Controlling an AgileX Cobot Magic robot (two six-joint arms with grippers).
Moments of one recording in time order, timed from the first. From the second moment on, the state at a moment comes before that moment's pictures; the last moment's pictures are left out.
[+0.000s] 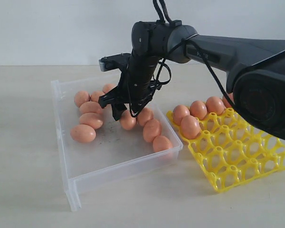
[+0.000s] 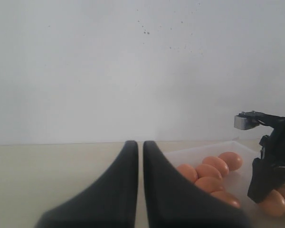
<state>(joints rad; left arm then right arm) -0.06 0.05 0.00 -0.31 -0.04 0.27 0.60 2.46 -2.14 0.22 1.04 -0.14</state>
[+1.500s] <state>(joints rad) -0.06 0.05 0.00 -0.31 -0.04 0.27 0.62 2.50 -2.17 0.25 0.95 -0.15</state>
